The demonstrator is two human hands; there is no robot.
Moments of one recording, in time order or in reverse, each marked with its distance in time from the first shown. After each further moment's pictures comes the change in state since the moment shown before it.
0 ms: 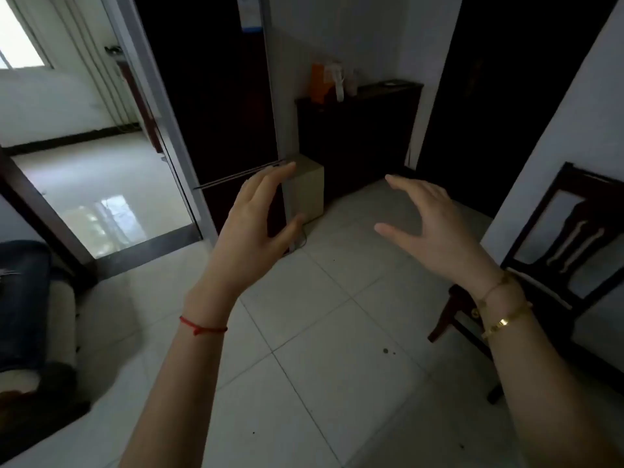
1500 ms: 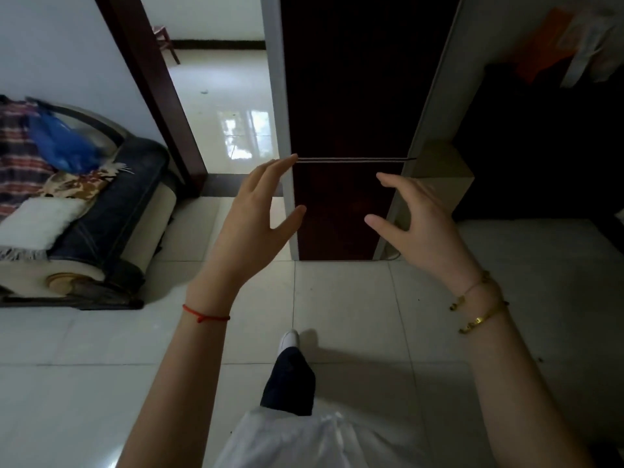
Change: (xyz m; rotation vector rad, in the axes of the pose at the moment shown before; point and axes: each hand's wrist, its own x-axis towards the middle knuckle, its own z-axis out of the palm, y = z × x) left_hand 0.219 -0.281 0.121 0.318 0.179 -0.571; right_hand 0.437 0.142 0.242 0.289 -0.401 -0.332
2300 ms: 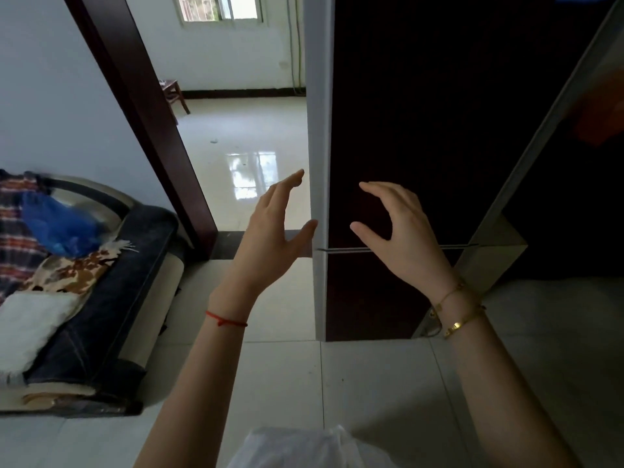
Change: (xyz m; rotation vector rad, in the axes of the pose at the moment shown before) left_hand 0.284 -0.219 -0.002 -0.086 0.029 0.015; right_hand 0.342 -0.018 0.121 -0.015 0.110 -0.080
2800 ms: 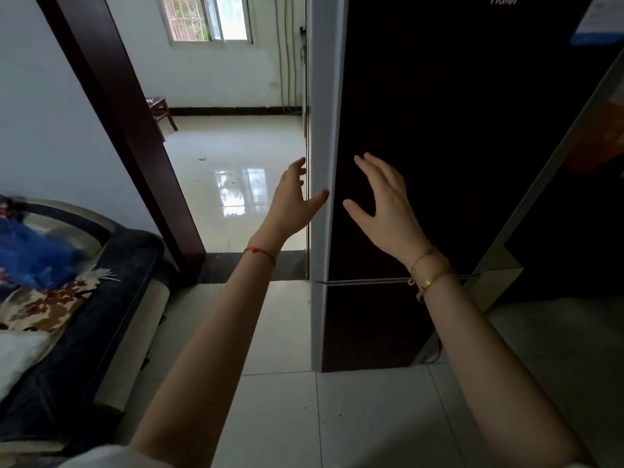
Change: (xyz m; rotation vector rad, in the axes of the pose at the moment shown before) left_hand 0.158 -0.068 0.039 -0.234 -0.032 -0.198; right_hand 0.127 0.019 0.036 -0.080 0.079 -0.015
